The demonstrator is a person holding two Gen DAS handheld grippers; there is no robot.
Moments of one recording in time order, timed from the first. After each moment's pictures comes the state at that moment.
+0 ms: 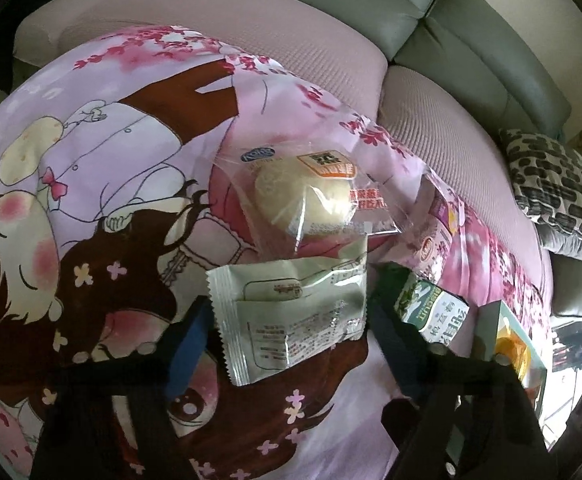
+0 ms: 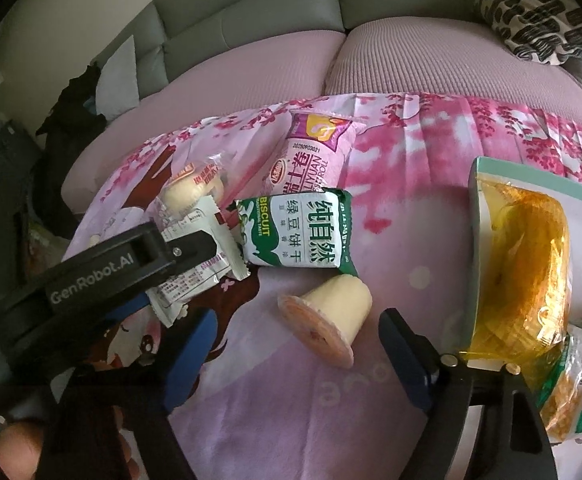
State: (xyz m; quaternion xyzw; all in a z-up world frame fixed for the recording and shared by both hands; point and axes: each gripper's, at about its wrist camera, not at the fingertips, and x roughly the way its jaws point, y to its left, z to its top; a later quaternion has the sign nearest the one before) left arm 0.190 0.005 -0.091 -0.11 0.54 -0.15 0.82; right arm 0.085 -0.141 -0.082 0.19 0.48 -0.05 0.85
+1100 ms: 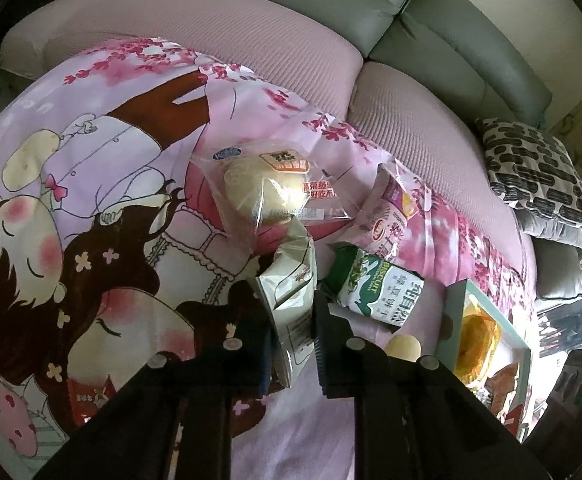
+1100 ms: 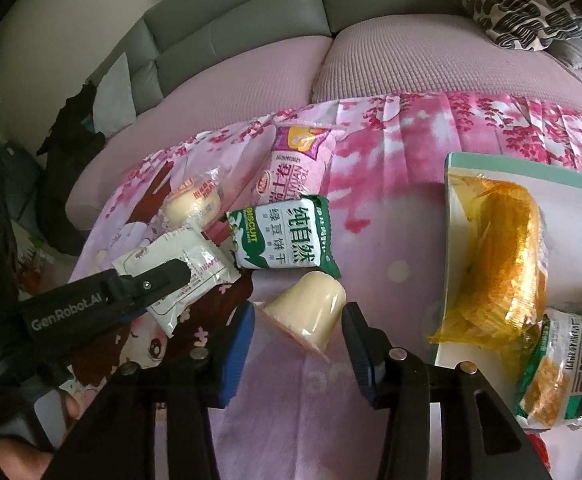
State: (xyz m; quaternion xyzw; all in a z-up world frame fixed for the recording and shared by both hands) left arm 0.168 0.003 -0.064 -0.11 0.53 -0.18 0.82; right arm 0.070 -0.155 -0.068 0.22 0.47 -0.06 0.85
